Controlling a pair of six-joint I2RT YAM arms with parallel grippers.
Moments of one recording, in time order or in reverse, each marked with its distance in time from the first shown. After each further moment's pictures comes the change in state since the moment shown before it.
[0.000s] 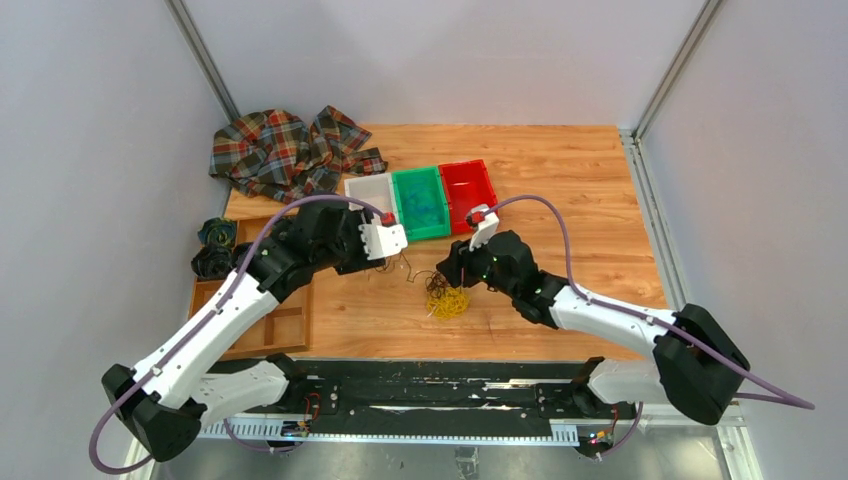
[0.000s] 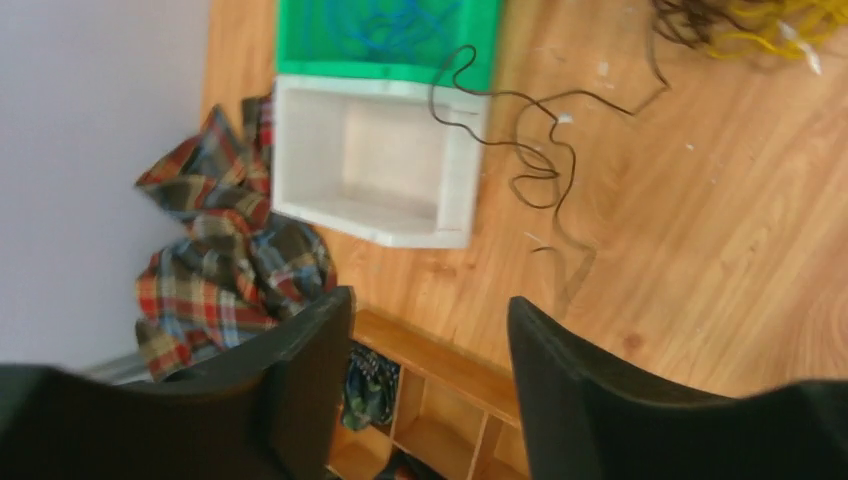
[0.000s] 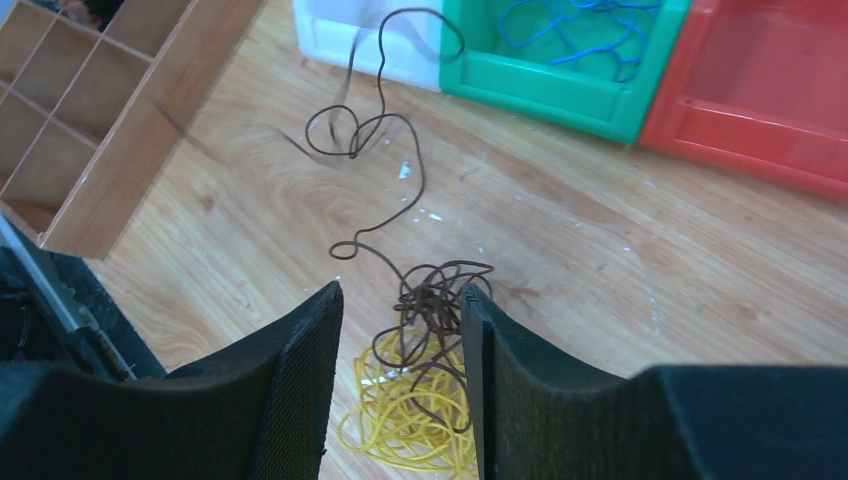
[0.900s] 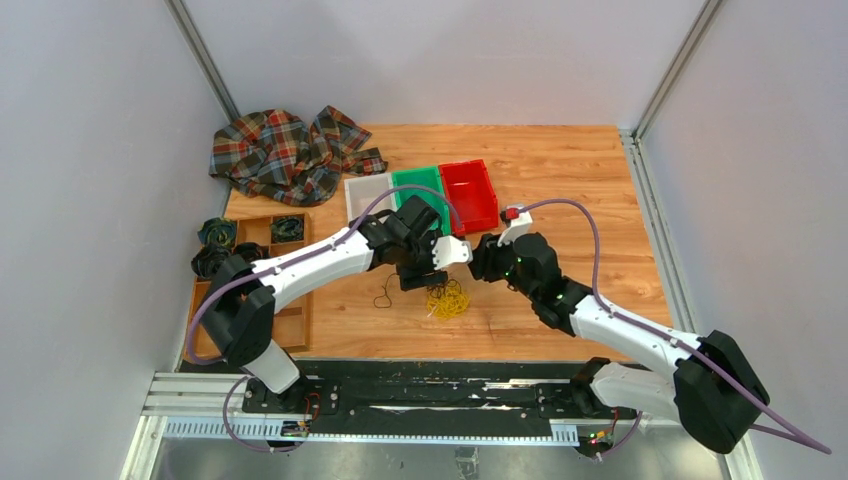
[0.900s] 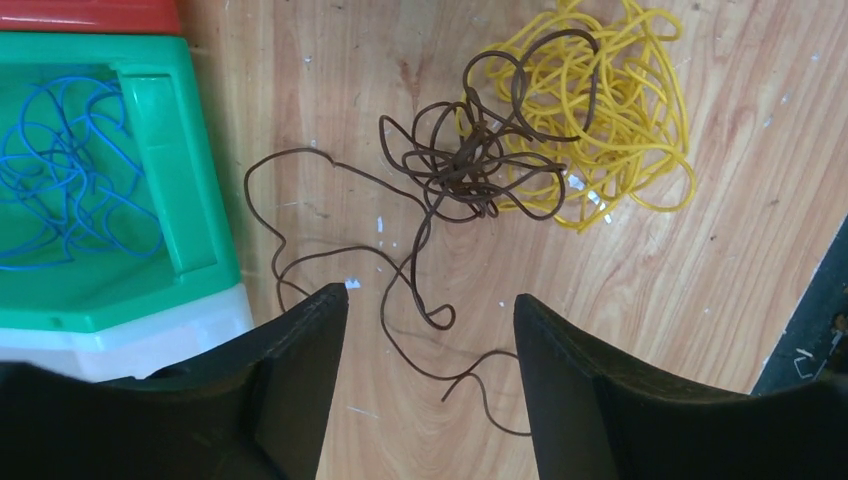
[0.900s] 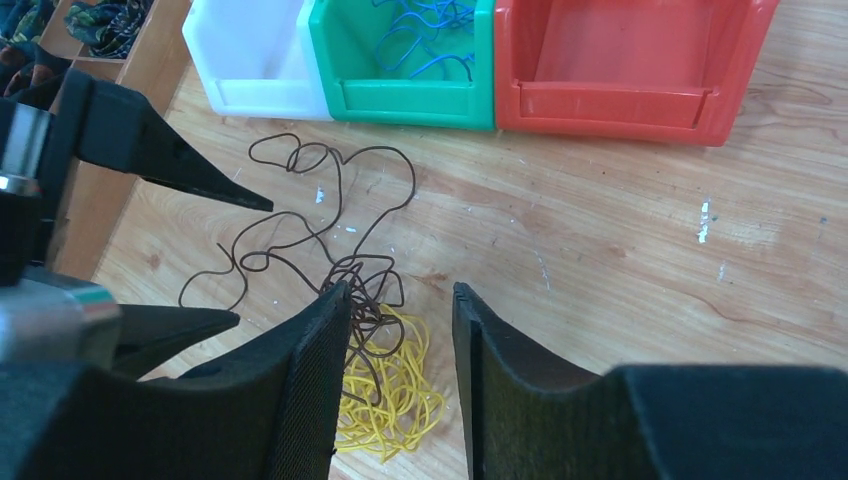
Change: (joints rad) left arm -0.177 0.573 0.101 0.064 0.184 -0.170; right arm -0.114 -0.162 -0.097 -0.038 0.097 0.071
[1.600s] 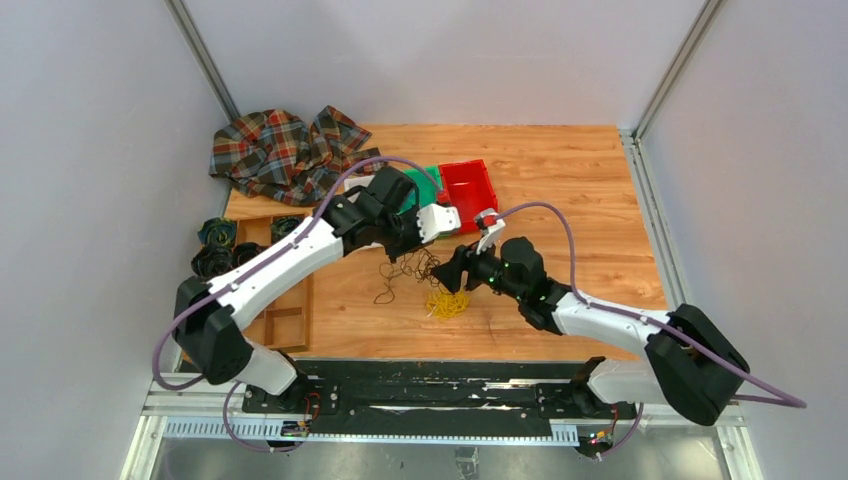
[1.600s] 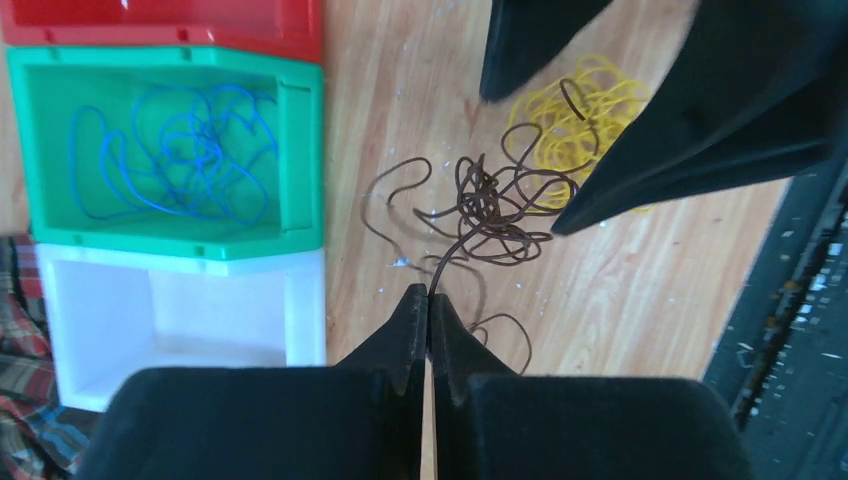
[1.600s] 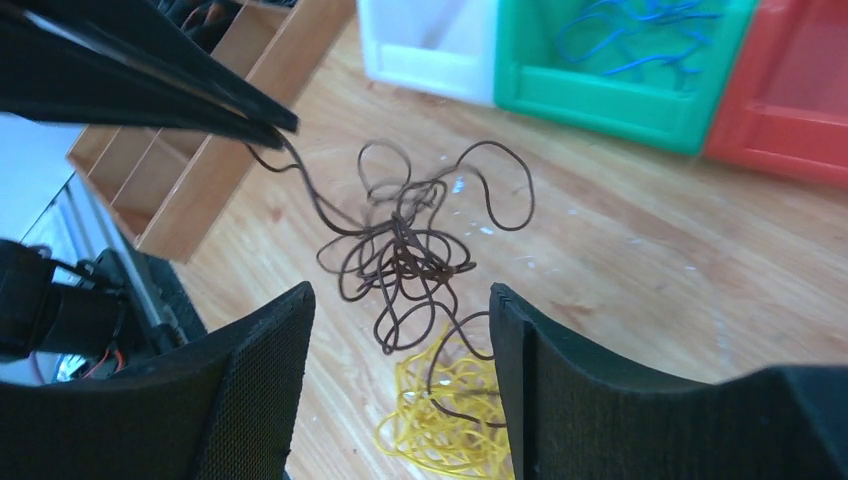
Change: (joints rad) left arm 0.081 -0.089 0.117 -0.095 0.057 -0.045; right arm 0.040 0.129 -0.023 0.245 -0.238 0.022
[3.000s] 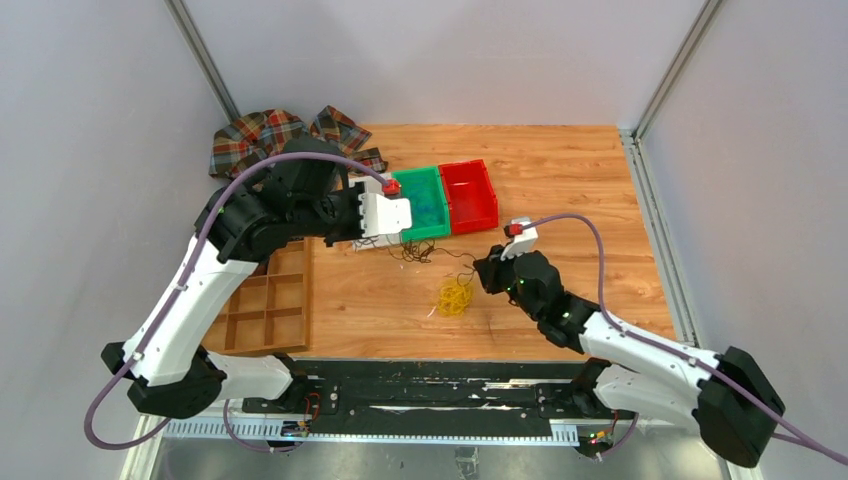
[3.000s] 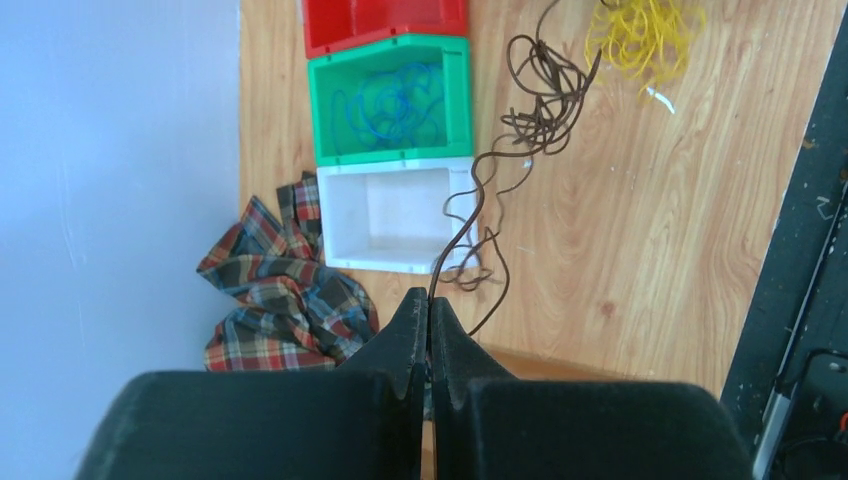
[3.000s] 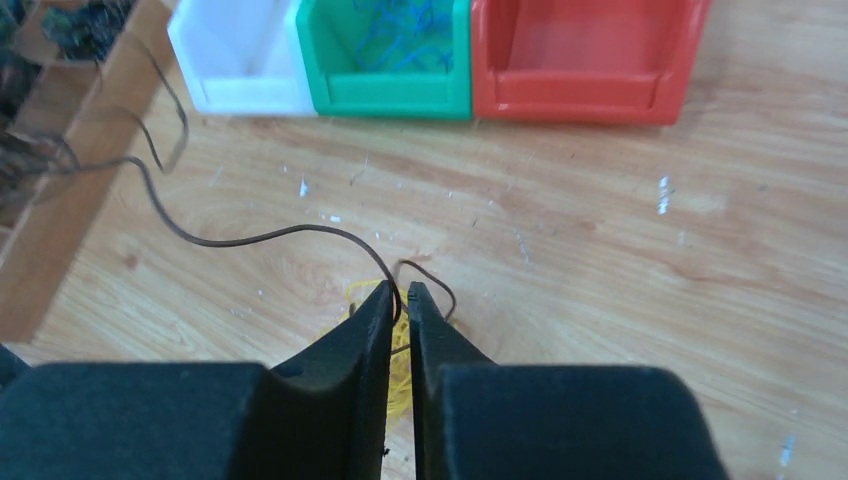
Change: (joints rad) left arm -0.001 -0.237 0.509 -0.541 -0.103 0.250; right arm 0.077 -0.224 -0.053 -0.254 0.411 -0.026
